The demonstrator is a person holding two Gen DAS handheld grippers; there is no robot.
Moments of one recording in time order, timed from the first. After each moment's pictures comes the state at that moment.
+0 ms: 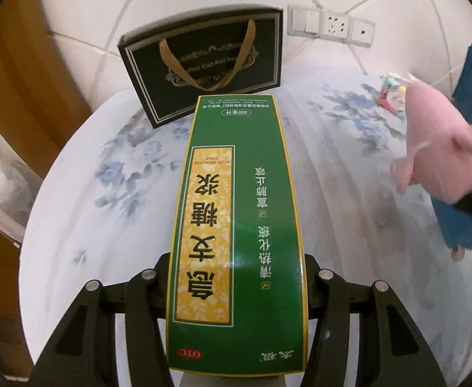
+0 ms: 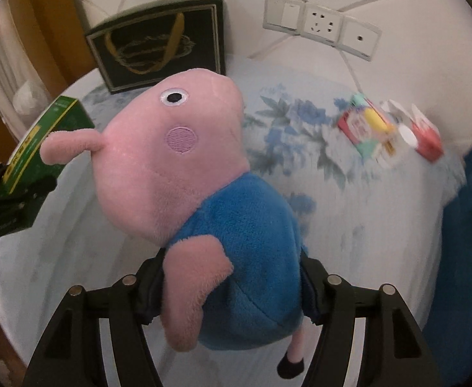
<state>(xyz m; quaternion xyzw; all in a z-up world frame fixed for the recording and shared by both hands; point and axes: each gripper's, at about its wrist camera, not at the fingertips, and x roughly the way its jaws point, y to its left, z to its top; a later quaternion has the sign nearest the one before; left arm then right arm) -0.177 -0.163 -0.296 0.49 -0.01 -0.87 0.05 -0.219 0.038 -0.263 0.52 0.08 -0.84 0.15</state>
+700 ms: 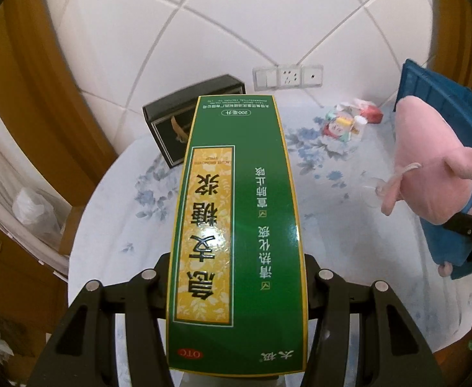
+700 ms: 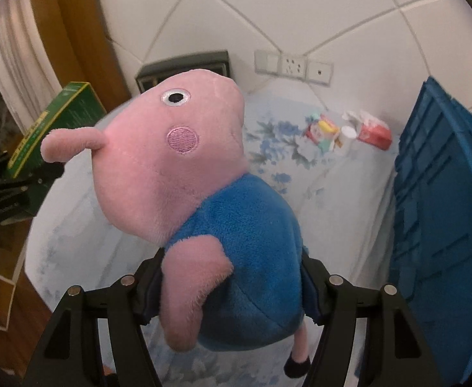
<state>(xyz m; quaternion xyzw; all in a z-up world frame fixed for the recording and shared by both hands) -0.049 -0.090 -0.130 0.43 -0.05 -0.90 0.04 -0.063 0.081 -0.120 0.46 0.04 -0.87 0.16</state>
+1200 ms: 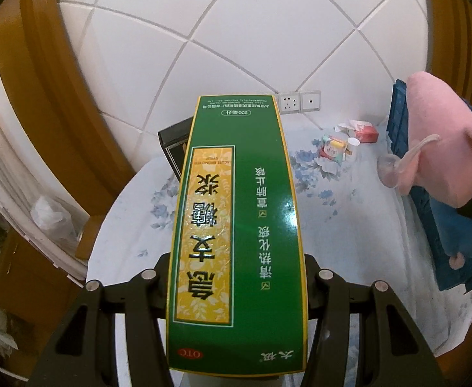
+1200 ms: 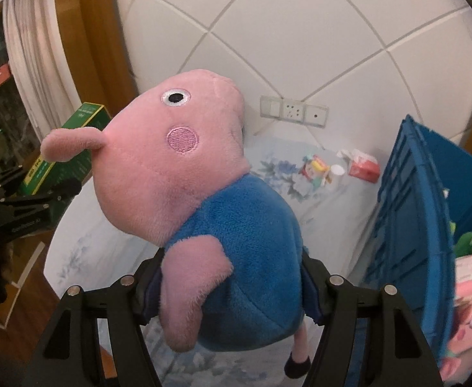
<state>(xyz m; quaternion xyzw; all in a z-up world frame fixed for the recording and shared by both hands) -0.012 -0.048 -0.075 0.39 -0.07 -0.91 0.08 -0.020 0.122 -0.044 0.40 0.04 -0.90 0.18</state>
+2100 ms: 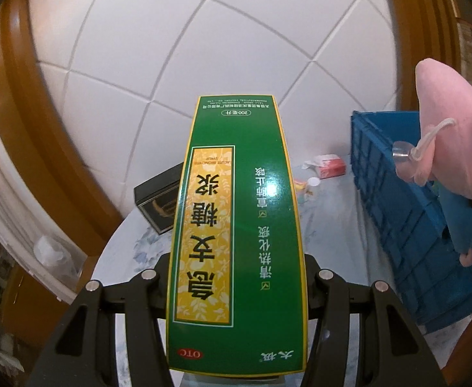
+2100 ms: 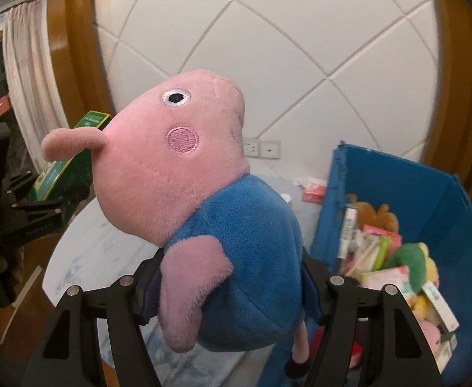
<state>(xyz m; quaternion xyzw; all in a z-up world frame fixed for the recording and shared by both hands) -0.028 0.101 -0.005 0.33 -0.11 -0.93 0.06 0.014 0.273 0.027 0.33 0.01 -0.93 0.16</state>
